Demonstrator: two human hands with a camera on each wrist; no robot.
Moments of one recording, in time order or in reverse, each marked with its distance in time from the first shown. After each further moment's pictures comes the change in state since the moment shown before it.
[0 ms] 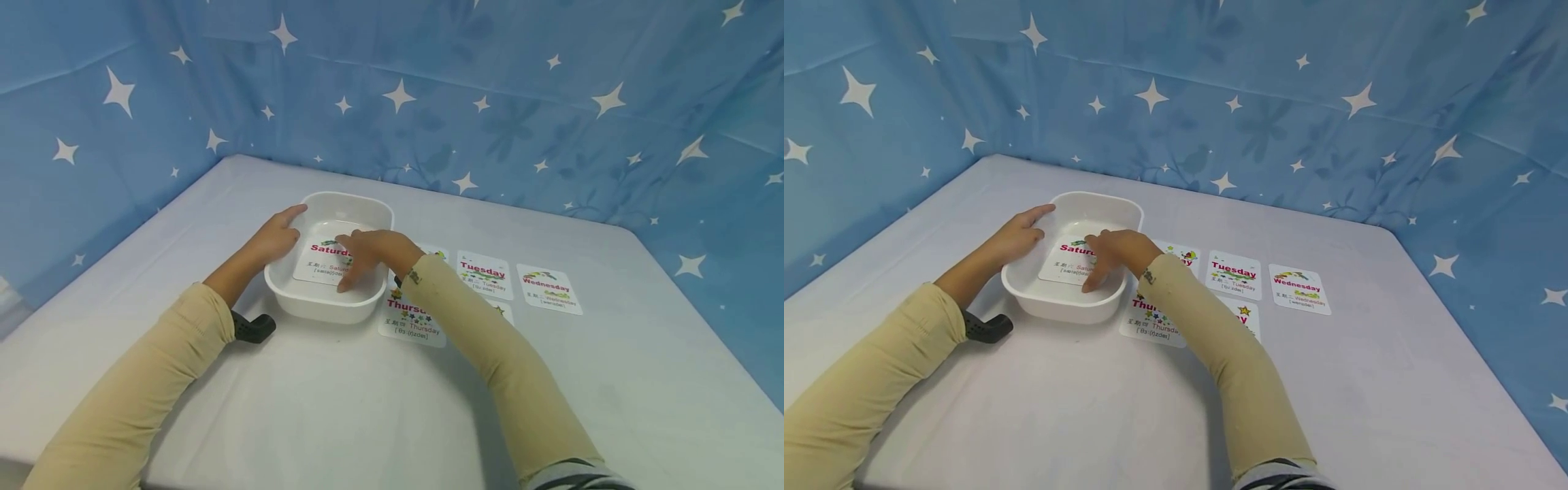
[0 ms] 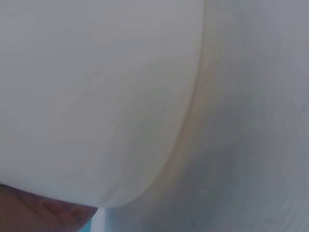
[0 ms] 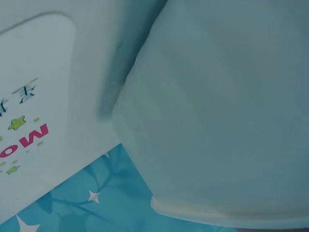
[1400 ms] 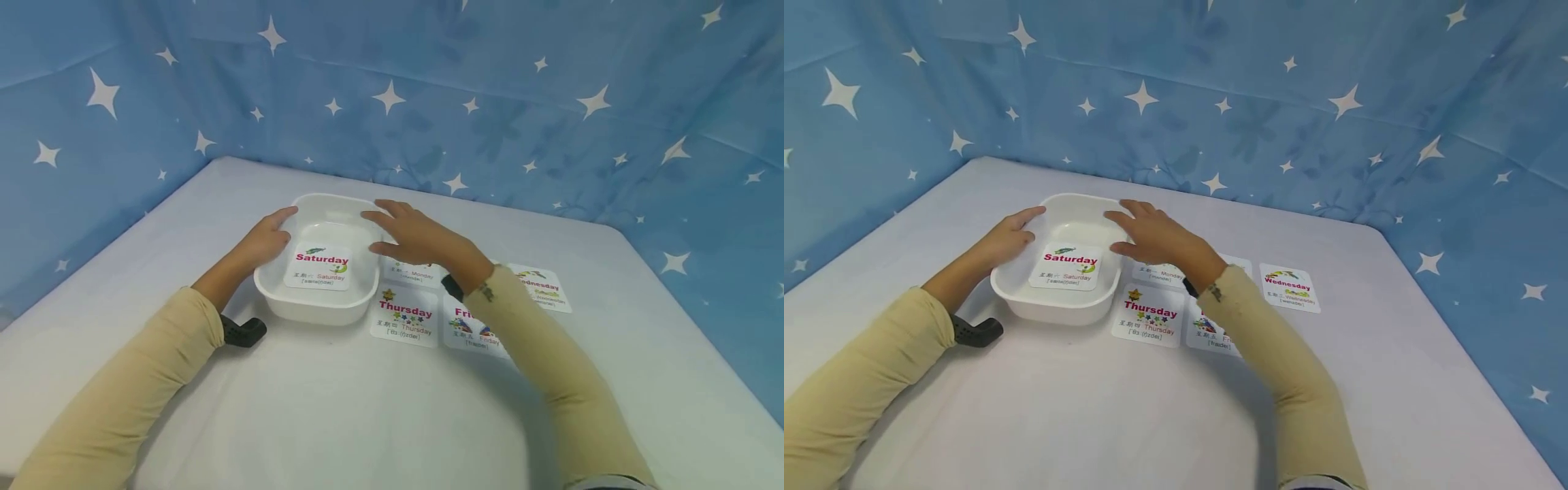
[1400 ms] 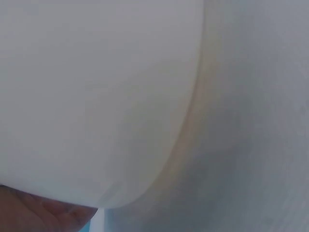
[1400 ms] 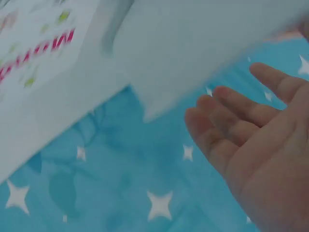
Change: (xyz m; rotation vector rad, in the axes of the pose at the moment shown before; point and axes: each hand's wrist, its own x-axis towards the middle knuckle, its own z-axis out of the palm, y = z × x) left_hand -0.004 0.003 0.001 -0.034 -0.014 -0.008; right_hand -0.077 0.059 -0.001 -0.053 0.404 -0.220
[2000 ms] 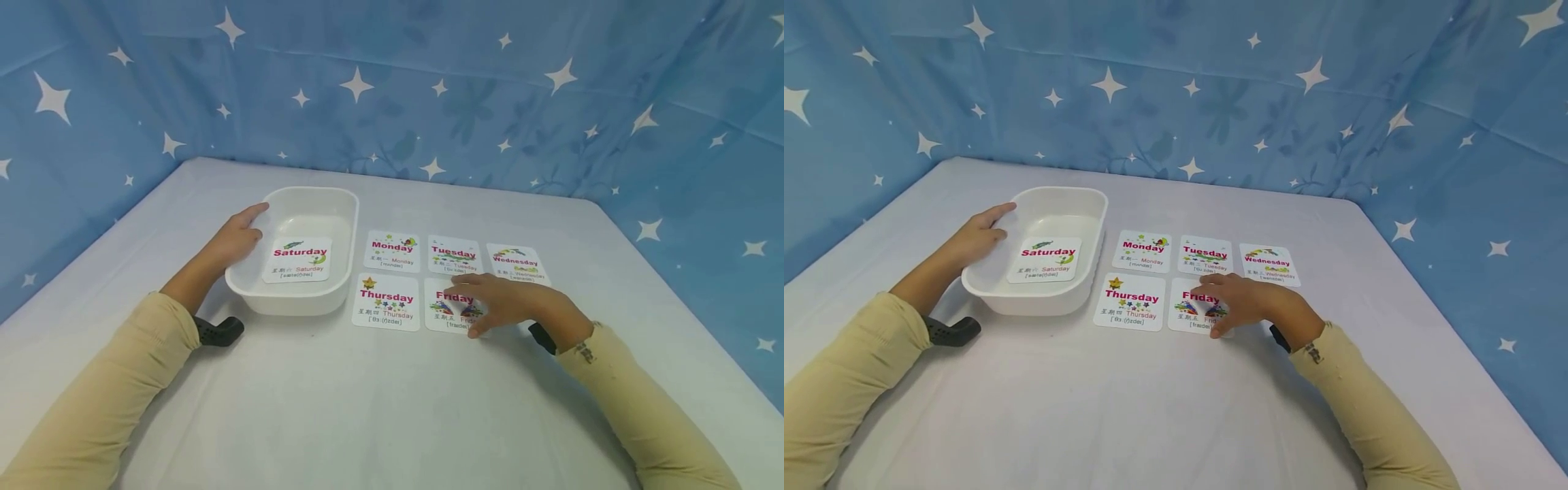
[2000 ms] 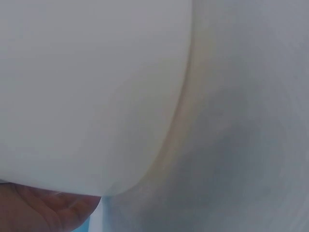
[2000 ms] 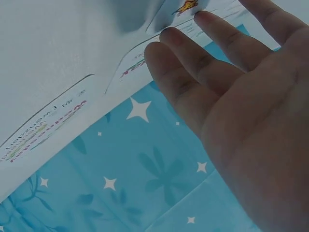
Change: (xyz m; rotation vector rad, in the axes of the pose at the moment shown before) left_hand 0.001 0.000 0.000 0.045 -0.024 0.003; right_hand -0.151 0.084 0.058 0.152 -0.267 0.128
